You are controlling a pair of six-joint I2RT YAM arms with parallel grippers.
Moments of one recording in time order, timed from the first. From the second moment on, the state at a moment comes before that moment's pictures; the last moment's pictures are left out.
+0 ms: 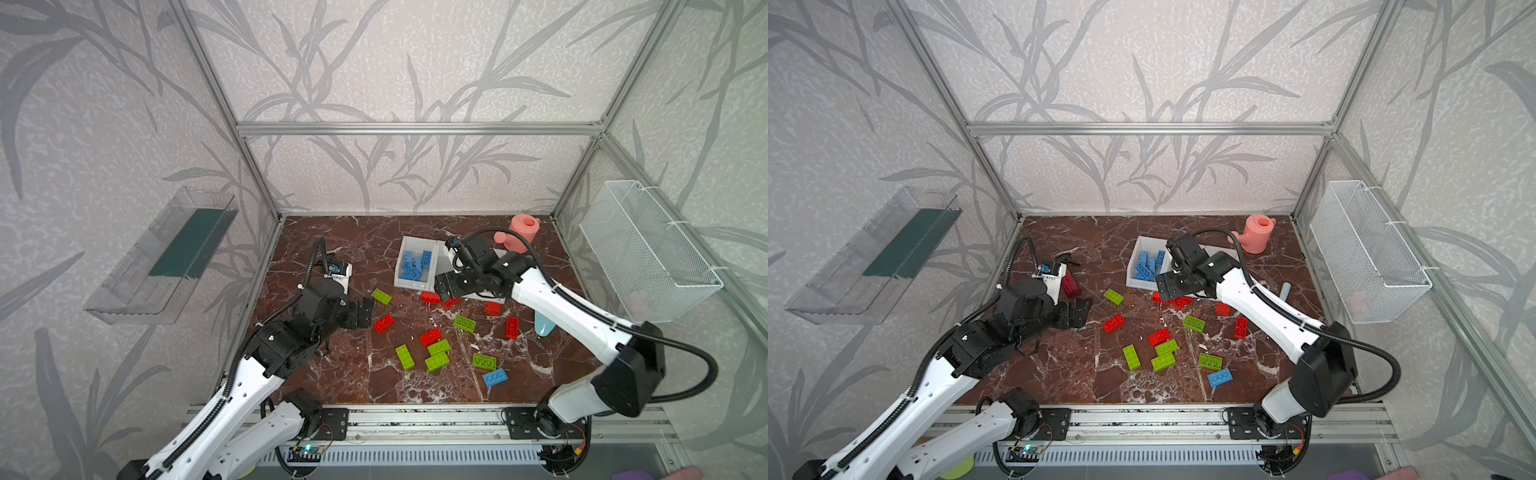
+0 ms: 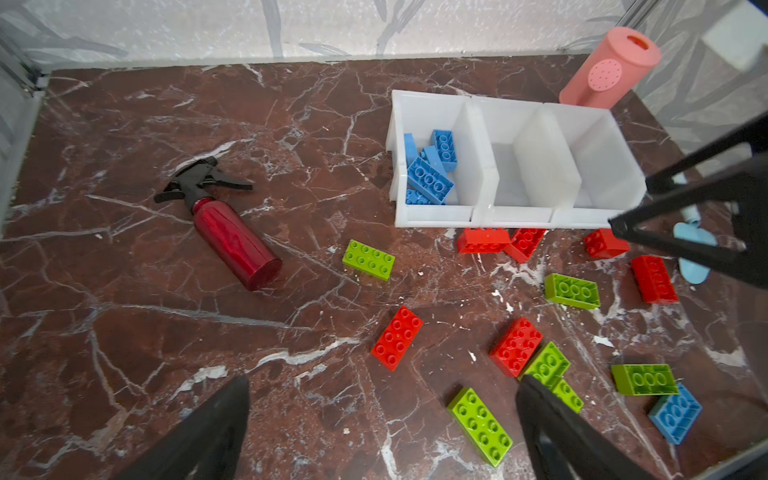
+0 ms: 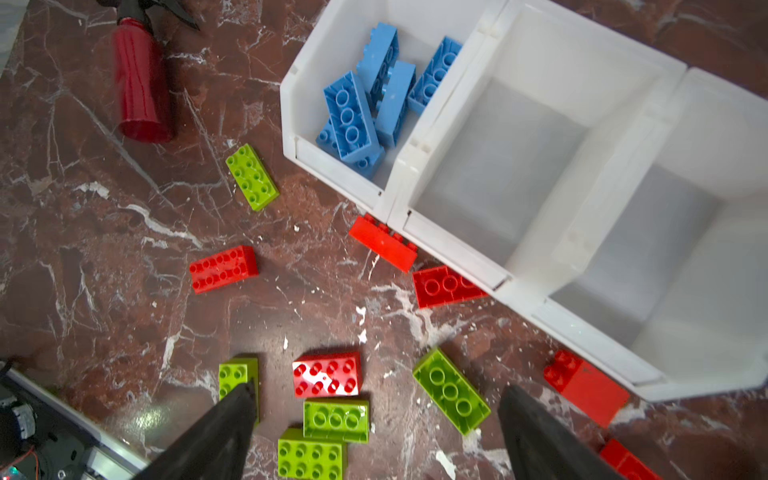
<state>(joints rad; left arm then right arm) -0.59 0.79 0.93 -0.78 -0.17 -0.36 0.67 1.44 1.28 -0.85 0.02 0.33</state>
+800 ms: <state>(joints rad) -0.88 0.84 0.78 -0.70 -0.20 -0.58 0.80 0.79 0.55 -0.91 0.04 0.71</state>
